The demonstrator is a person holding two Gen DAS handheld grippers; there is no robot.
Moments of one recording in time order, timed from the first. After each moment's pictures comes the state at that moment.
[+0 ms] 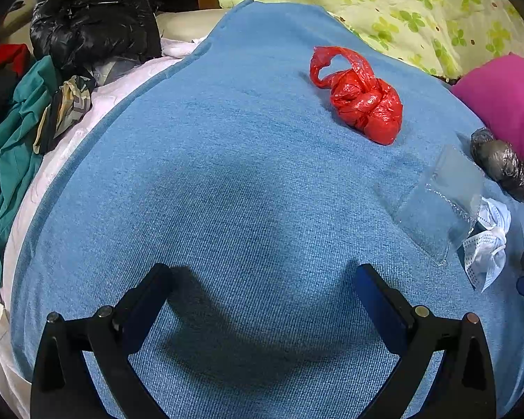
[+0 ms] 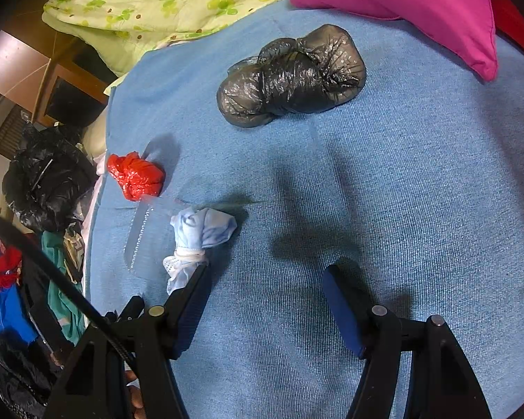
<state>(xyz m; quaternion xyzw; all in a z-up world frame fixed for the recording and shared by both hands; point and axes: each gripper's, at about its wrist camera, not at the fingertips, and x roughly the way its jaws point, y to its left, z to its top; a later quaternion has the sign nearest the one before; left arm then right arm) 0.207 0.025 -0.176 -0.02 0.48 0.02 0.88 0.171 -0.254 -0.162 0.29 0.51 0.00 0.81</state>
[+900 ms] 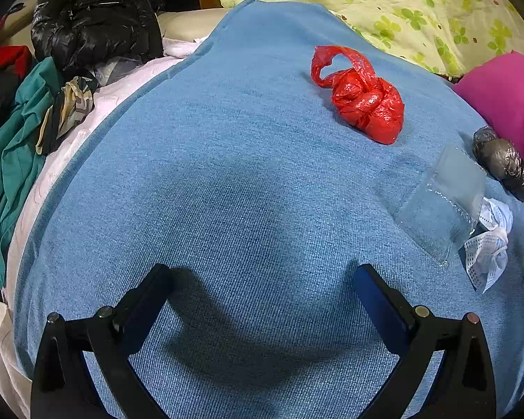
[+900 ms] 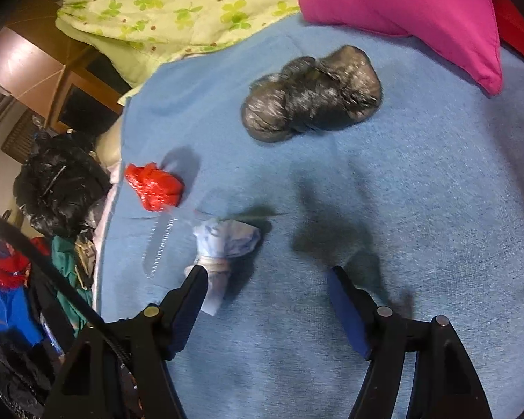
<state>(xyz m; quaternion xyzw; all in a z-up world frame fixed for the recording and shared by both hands) 0.209 0.025 -0.174 -0.02 0.48 0.02 0.88 0.174 -0.243 -0.148 0.29 0.47 0.02 0.83</state>
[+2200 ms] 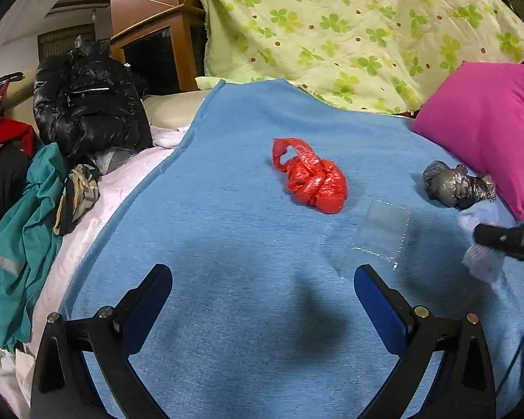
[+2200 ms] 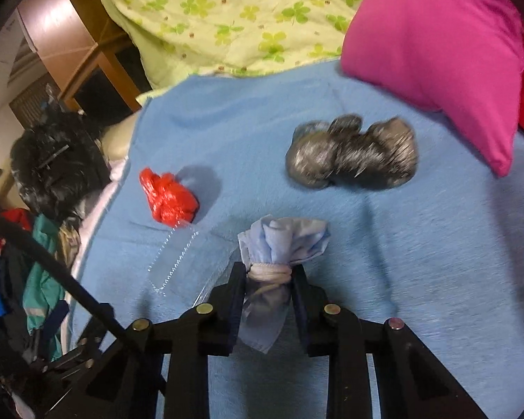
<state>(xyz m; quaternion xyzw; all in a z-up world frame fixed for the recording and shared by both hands) 0.175 -0.002 -0.120 0.04 0.34 -0.02 0.94 0.170 -0.224 -0.117 0.19 0.41 0.00 0.89</state>
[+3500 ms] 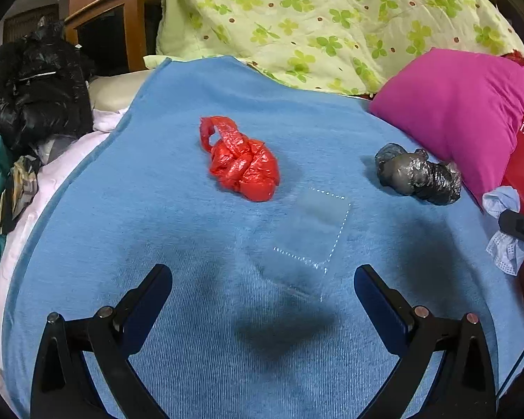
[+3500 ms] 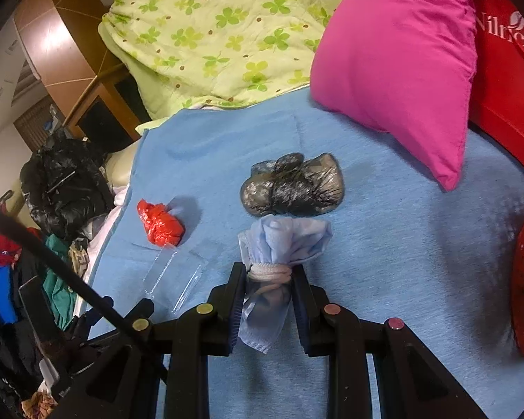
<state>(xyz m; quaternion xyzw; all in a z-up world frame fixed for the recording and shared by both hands) 0.198 -0.043 -0.135 0.02 0.39 -0.11 0.92 0.136 -0.281 -0.095 0.21 0.38 -0.01 0.90</state>
